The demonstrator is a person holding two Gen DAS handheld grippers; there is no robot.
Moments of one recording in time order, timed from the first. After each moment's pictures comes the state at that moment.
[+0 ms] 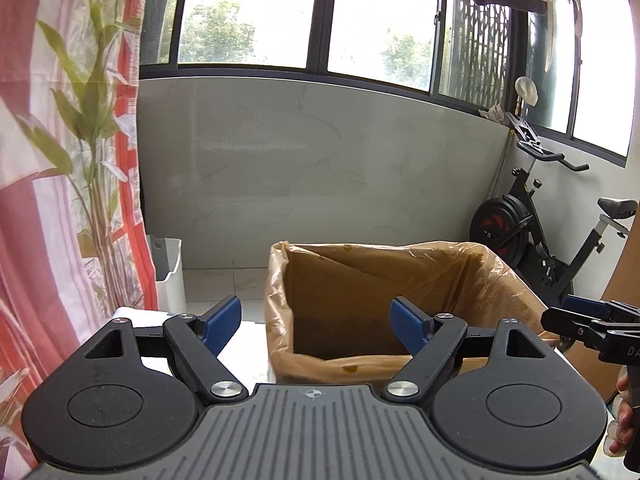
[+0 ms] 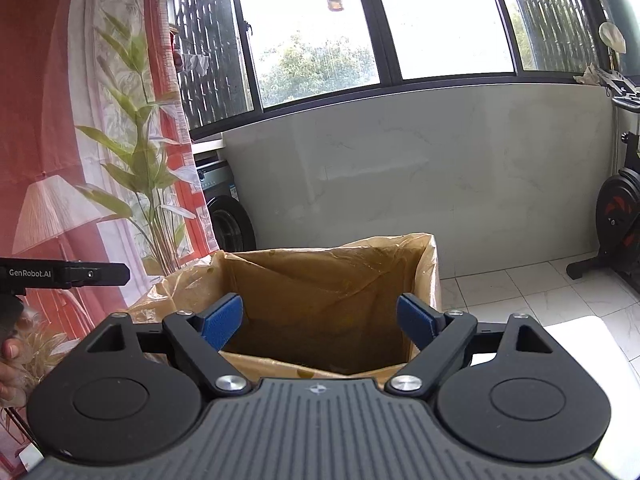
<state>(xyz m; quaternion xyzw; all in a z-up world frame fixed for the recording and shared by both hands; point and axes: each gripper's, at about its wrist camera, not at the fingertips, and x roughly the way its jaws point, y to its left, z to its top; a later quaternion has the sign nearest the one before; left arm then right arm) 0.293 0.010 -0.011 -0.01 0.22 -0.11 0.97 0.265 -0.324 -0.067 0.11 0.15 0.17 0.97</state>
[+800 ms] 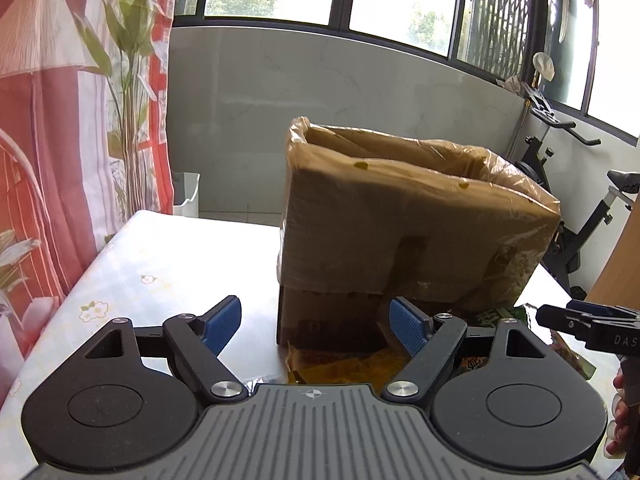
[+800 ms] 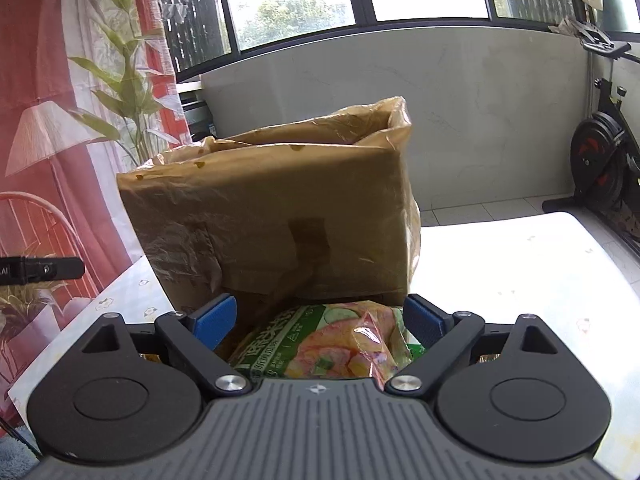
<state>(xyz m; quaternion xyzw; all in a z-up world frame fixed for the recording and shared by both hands) 0.218 0.017 -0.103 -0.02 0.28 -0.09 0.96 0.210 -0.312 -0.155 0.11 0.23 0.12 0.96</state>
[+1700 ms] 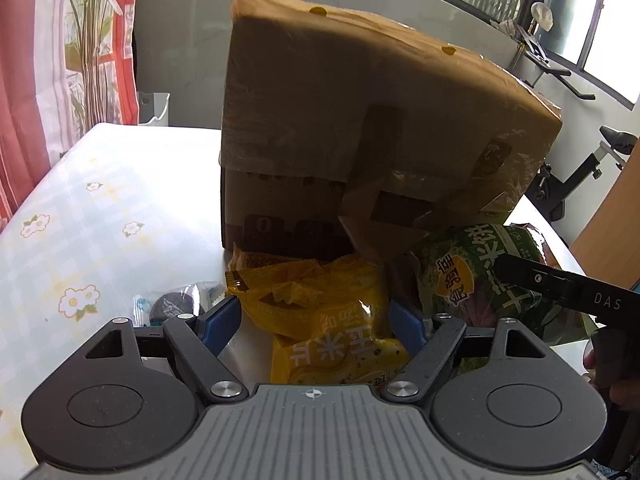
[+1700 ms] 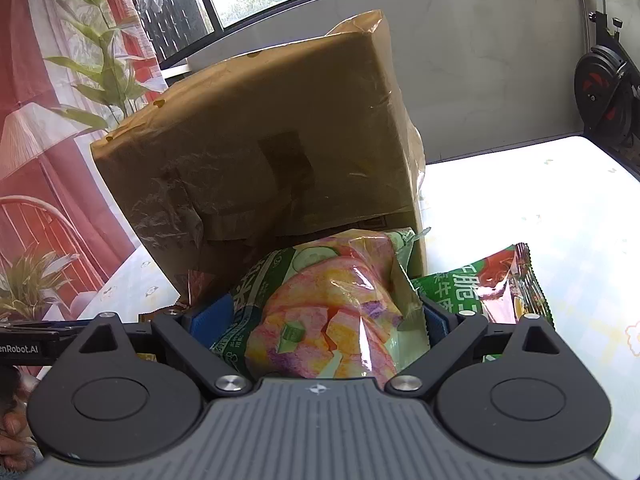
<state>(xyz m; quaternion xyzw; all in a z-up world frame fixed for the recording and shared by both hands) 0.232 -0.011 -0.165 -0.03 0.38 -0.13 0.91 0.223 -0.317 -0.202 0.17 0.28 0.15 0.93</state>
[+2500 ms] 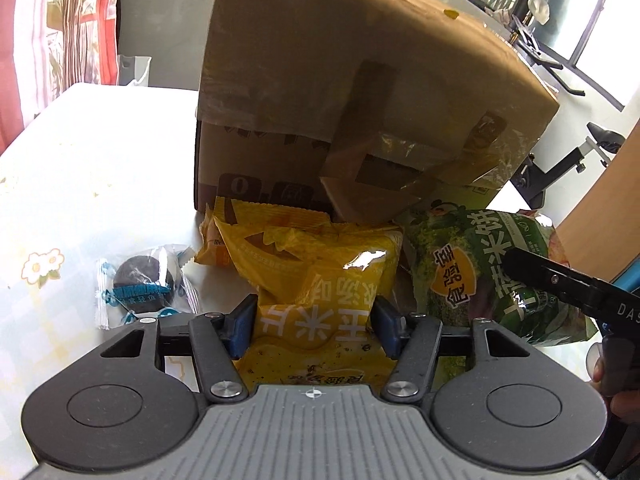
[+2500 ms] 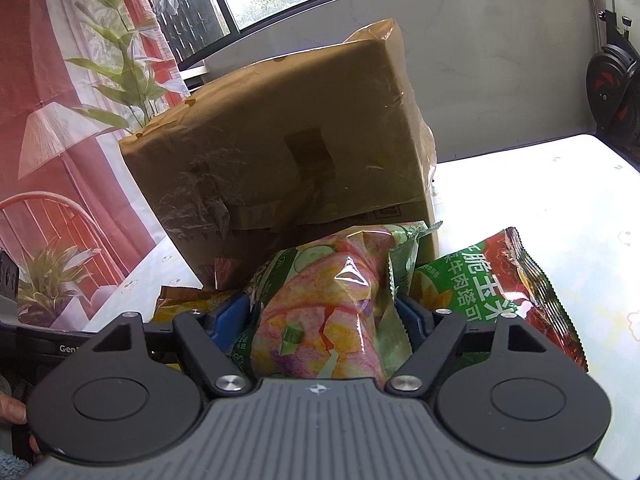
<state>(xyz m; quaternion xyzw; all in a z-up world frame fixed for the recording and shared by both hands) 0.239 -0.008 -0.183 -0.06 0.41 -0.16 0.90 0.202 -0.318 -0.194 0.17 0.27 0.17 0.93</state>
